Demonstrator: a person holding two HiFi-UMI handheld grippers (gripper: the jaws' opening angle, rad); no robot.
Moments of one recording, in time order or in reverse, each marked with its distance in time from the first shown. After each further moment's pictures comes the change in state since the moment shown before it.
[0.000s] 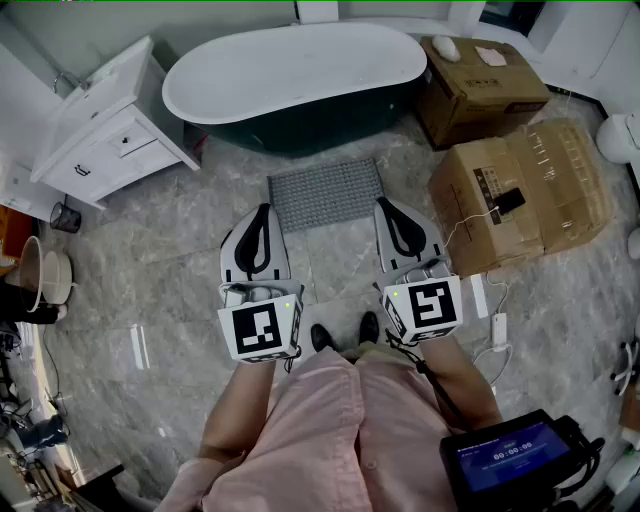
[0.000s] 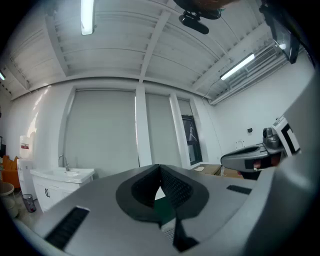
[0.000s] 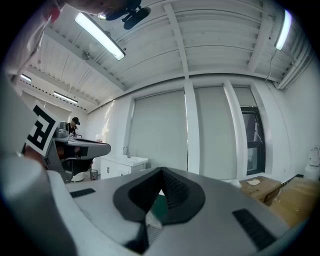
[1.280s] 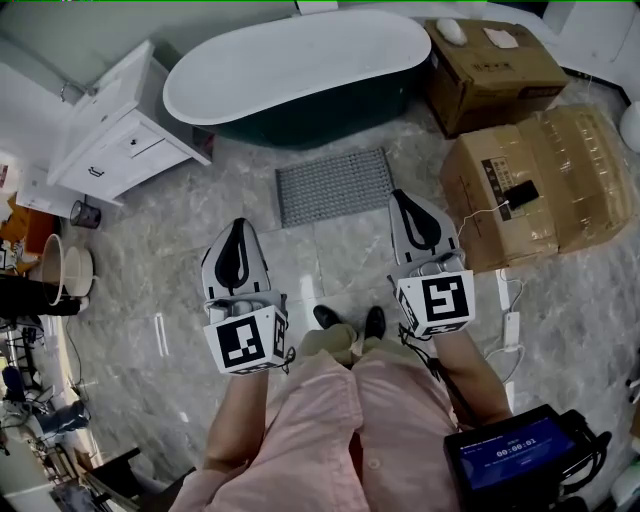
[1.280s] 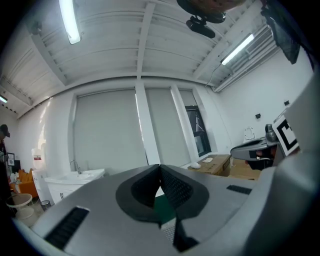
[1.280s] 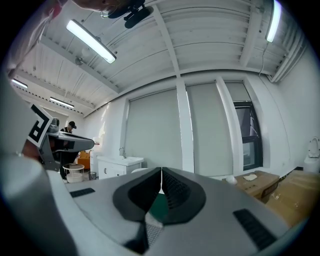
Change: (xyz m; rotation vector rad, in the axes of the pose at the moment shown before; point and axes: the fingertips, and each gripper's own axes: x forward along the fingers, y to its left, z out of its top) left arm 0.016 -0.042 0.003 0.075 0.070 0.117; right arm -0.014 -0.103 -0.023 0.046 0.006 -0.003
